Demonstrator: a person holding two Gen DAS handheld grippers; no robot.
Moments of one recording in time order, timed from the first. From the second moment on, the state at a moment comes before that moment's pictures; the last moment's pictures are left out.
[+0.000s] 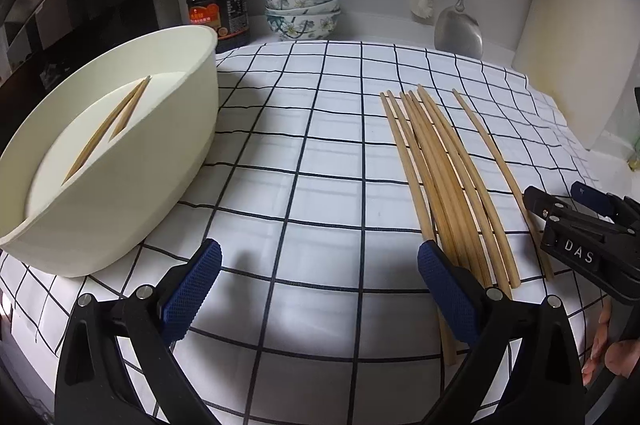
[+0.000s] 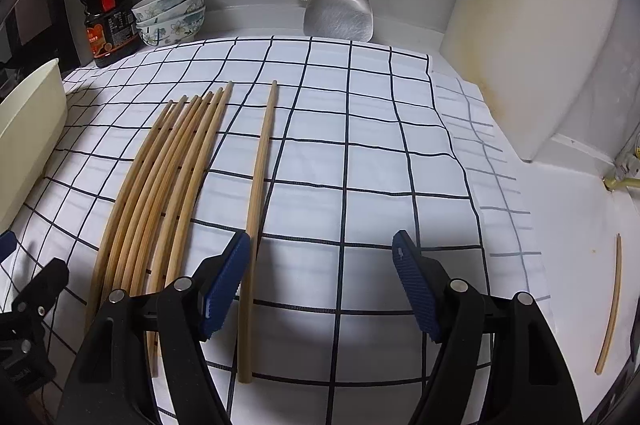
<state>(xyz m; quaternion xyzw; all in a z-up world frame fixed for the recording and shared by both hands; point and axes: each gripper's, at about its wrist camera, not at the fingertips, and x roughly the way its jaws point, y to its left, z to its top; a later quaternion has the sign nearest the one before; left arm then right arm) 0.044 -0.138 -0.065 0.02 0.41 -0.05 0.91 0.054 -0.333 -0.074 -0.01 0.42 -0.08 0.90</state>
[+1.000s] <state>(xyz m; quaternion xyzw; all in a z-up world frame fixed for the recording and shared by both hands) 0.057 -0.152 -0.079 0.04 0.46 -0.07 0.88 0.052 -0.342 -0.075 0.00 0.43 -0.07 0.90</state>
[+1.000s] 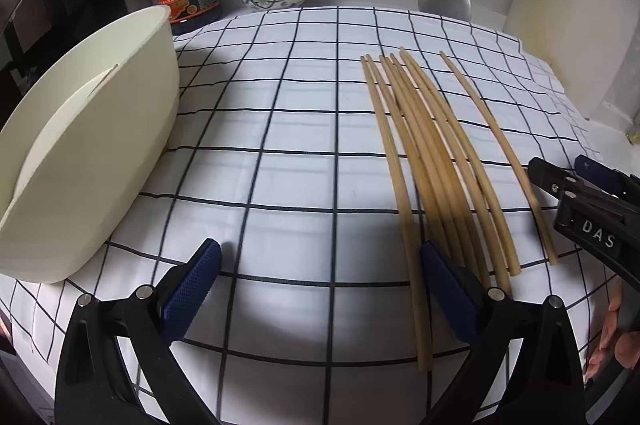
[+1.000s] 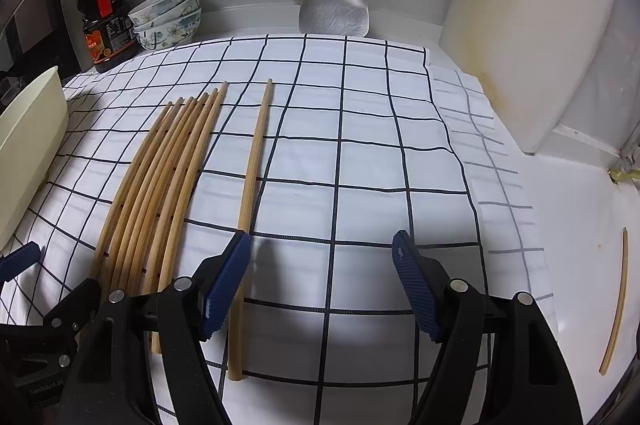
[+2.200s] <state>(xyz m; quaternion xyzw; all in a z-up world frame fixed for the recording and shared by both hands) 0.102 -0.157 -0.072 0.05 0.45 -0.10 0.89 0.064 -0.311 -0.081 -0.01 0.43 -0.01 0.90</state>
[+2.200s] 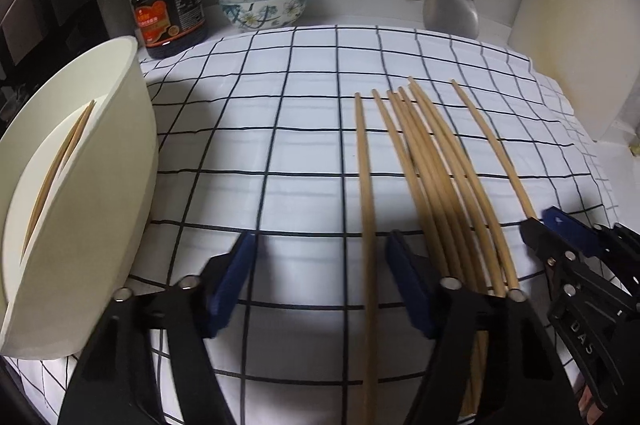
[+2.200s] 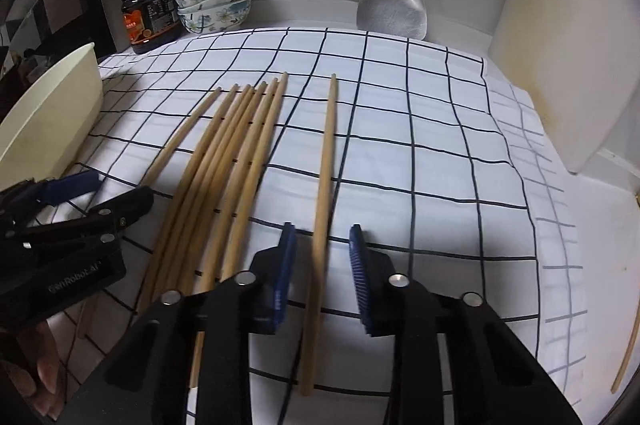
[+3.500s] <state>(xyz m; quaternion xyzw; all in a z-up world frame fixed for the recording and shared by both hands) 0.072 -0.023 0.058 -0.06 0.35 -0.16 0.92 0.044 -0.252 0.012 0.14 0.34 0.13 0.92</state>
